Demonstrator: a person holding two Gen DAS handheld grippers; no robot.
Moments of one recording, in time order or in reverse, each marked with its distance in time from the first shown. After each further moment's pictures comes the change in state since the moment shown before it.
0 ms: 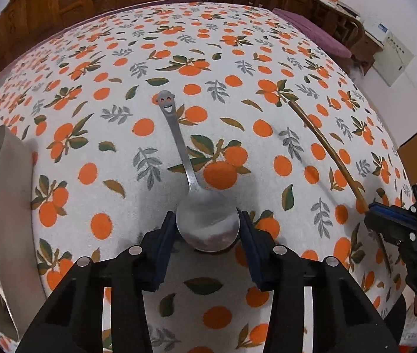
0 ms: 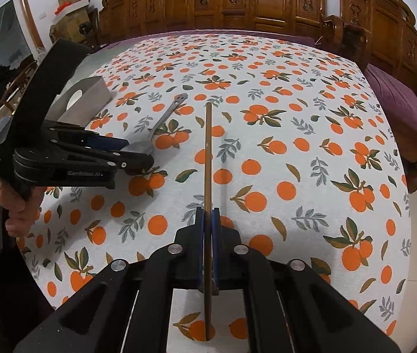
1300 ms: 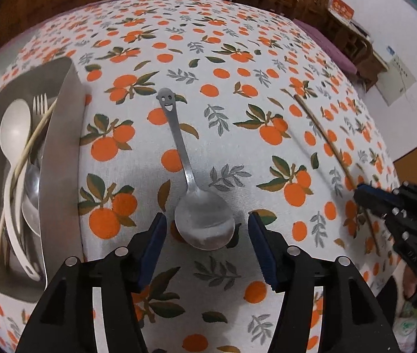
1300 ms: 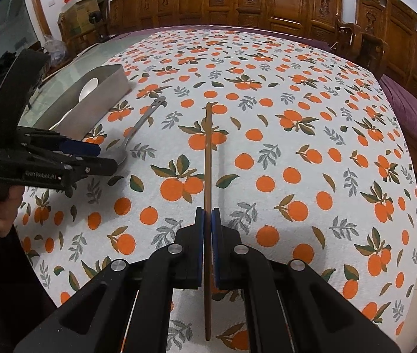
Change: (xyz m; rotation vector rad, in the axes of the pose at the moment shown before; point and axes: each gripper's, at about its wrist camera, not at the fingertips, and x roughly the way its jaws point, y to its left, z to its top) left arm -0.030 0.061 -0.045 -0.133 0.017 -0.065; right arm 0.012 0.042 0.008 -0.058 0.024 0.005
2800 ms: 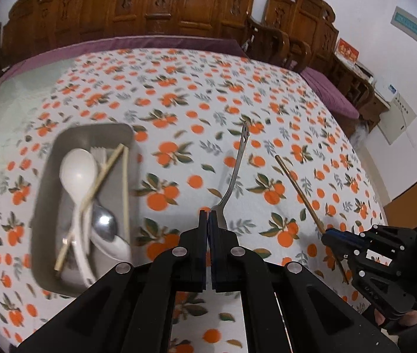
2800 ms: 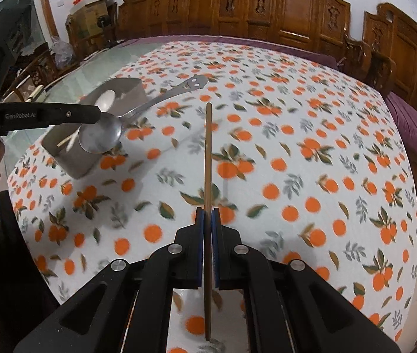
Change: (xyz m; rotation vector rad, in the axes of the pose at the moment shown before) left arm -0.090 0.023 0.019 -0.050 -0.214 0.045; right arm -0.008 0.043 0.031 -0.040 -0.056 0.006
